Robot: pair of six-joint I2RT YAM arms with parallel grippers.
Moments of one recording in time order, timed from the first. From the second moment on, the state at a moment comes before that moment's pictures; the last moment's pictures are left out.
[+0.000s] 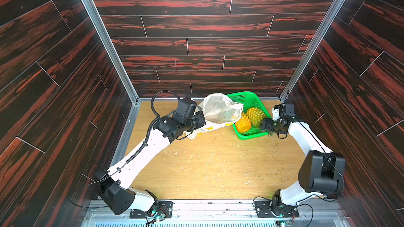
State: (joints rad) left arm -0.62 1.43 1.47 -0.68 0.06 -0.85; right arm -0.07 1.60 1.23 -0.64 -0.11 0.10
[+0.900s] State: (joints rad) left arm -0.62 1.43 1.47 -0.68 0.03 -0.85; right arm -0.07 1.59 1.32 -0.76 -0.18 0.08
